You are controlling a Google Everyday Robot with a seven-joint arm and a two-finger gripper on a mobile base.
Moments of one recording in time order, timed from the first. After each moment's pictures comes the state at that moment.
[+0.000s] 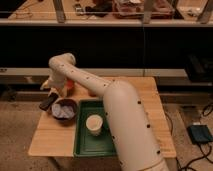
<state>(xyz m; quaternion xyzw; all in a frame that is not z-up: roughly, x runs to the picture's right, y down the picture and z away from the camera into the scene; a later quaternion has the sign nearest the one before) -0.315 0.006 0.874 -0.11 -0.37 -0.53 0.75</state>
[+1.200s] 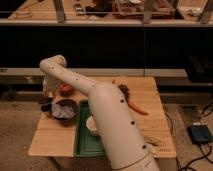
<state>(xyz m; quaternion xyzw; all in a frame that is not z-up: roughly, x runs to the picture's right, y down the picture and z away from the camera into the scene) -0.332 0.027 0.887 -0.14 -0.35 -0.57 0.73</state>
